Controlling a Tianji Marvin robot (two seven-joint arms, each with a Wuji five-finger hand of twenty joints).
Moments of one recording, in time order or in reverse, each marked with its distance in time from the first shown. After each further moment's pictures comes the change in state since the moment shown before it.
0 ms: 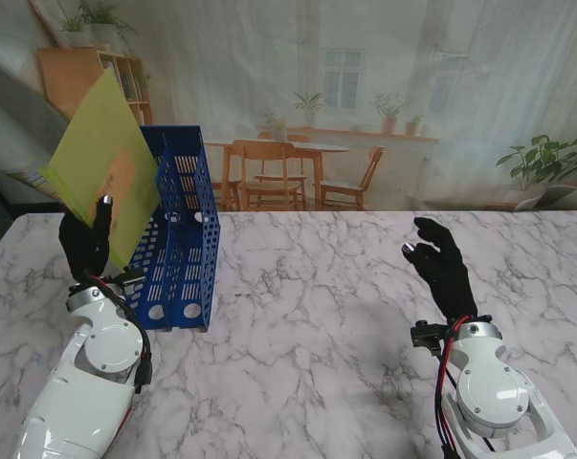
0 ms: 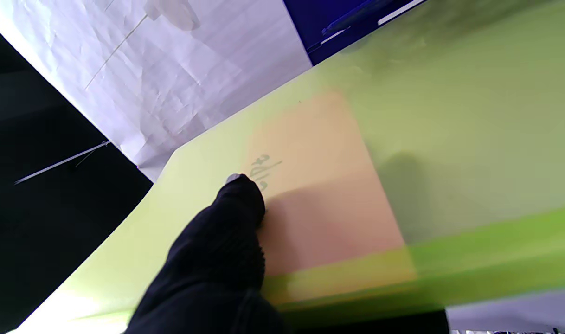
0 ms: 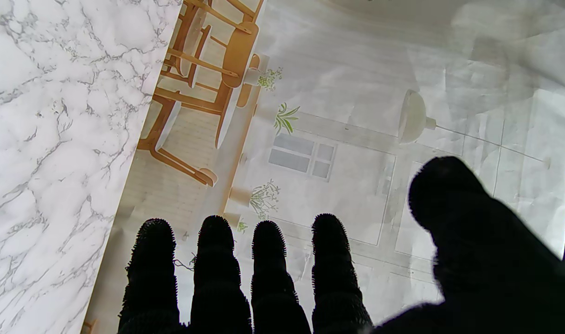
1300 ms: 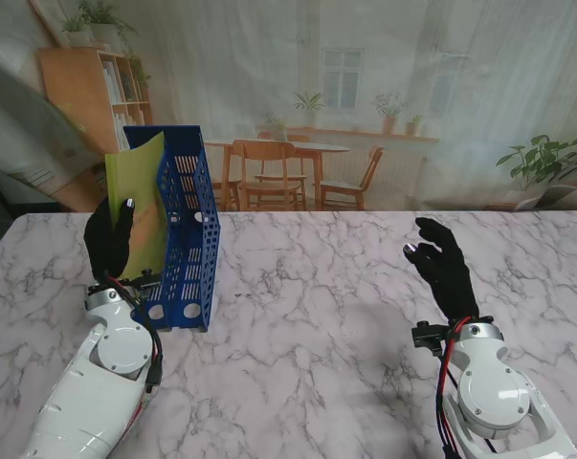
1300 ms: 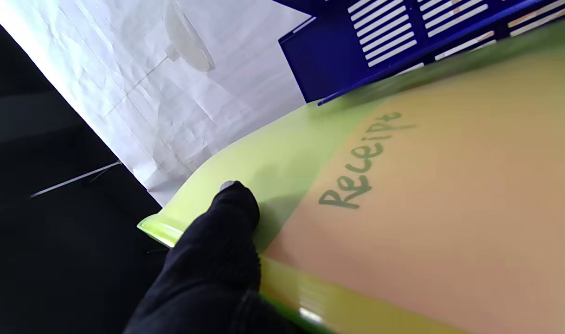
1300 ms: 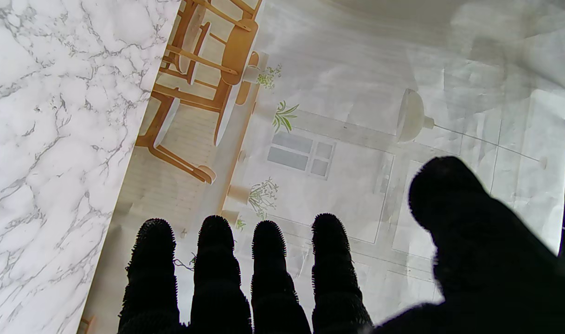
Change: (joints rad) left arm -0.058 -0.010 0.047 0.128 0.004 -0.120 -0.040; right arm -0.004 0.000 0.005 0.001 -0.007 -0.012 -0.003; left_hand 0.000 0.061 -0.055 0.013 -0.013 -0.059 0.050 0.029 -0.018 -0.112 0.014 0.009 -0.031 -0.048 -0.025 0.006 -0.039 -0.061 -0.074 0.063; right_hand 0.000 0.000 0.000 0.000 0.002 0.000 0.000 0.000 0.001 0.000 0.000 0.000 0.000 0.000 0.000 0.000 0.000 0.000 0.000 0.000
